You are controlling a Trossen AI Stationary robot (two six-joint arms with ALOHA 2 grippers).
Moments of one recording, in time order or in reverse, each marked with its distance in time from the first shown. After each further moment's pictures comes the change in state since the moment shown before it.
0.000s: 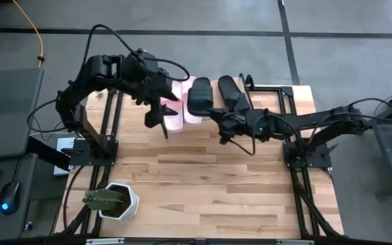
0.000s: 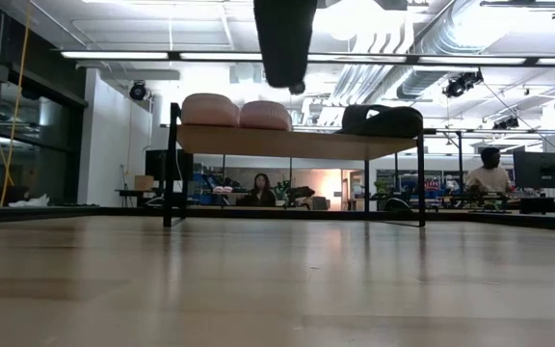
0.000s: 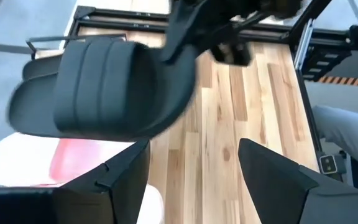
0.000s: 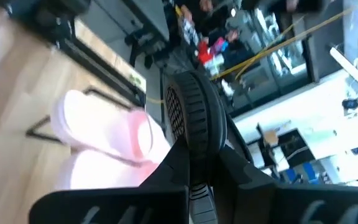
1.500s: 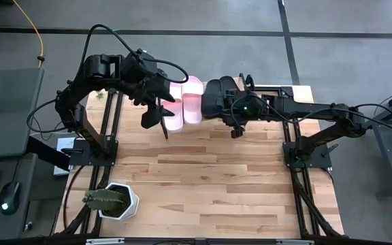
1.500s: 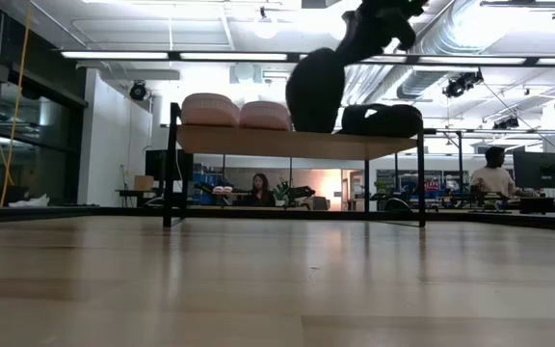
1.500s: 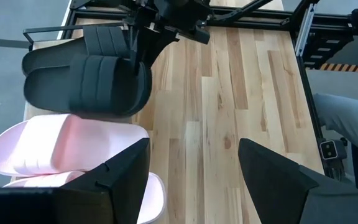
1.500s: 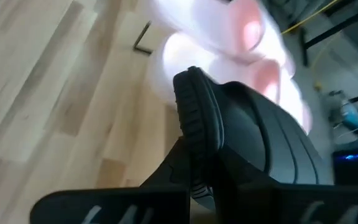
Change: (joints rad) left arm 0.000 -0.001 0.020 -0.057 0.002 0.029; right arm -0.291 0.002 -0.002 -0.496 -0.456 0.272
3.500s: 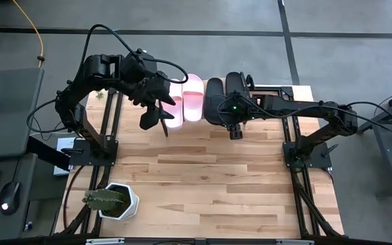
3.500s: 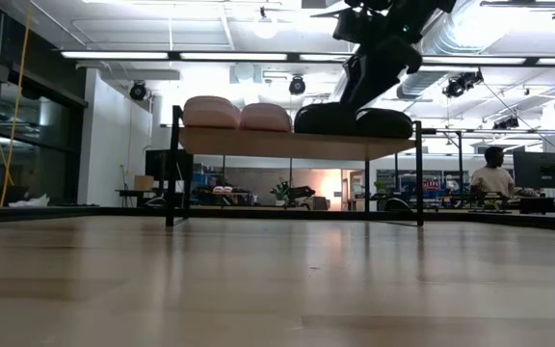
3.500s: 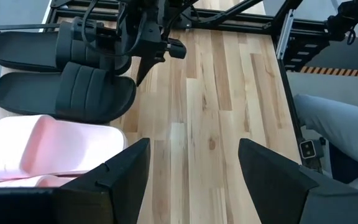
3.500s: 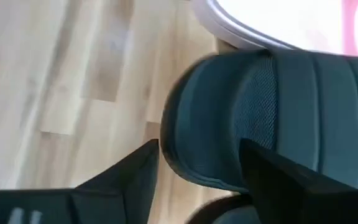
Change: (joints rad) left arm 0.000 0.000 0.000 0.003 0.066 -0.019; right arm -0.071 0.100 -0.002 -0.152 -0.087 0.182
